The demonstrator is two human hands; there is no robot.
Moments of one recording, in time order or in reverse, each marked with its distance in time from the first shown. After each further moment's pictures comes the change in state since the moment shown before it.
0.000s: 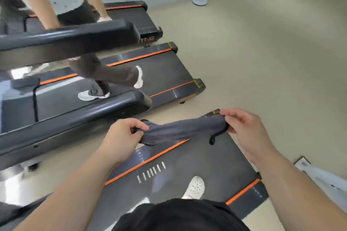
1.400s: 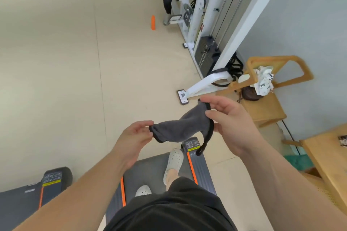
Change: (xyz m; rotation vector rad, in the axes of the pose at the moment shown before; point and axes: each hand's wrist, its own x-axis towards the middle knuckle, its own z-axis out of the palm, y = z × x) left_hand 0.204 0.469 0.579 -0.072 -1.284 -0.010; right_hand 0.108 0.073 -0.464 0.547 1.032 0.234
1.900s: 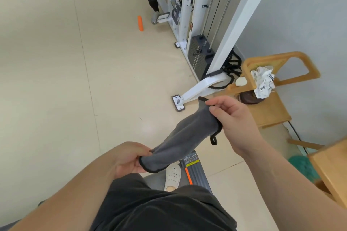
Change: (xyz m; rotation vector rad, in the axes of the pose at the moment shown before) left_hand 0.142 0.096 0.085 0.273 -0.179 -0.502; right_hand 0.173 -0.025 -0.100 -0.016 0.148 -0.048
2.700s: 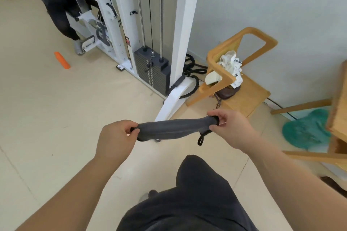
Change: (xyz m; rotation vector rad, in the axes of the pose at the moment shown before) left_hand 0.297 0.231 -0.021 1.056 0.369 1.060; right_hand 0.229 0.197 -0.020 -0.656 0.307 0.182
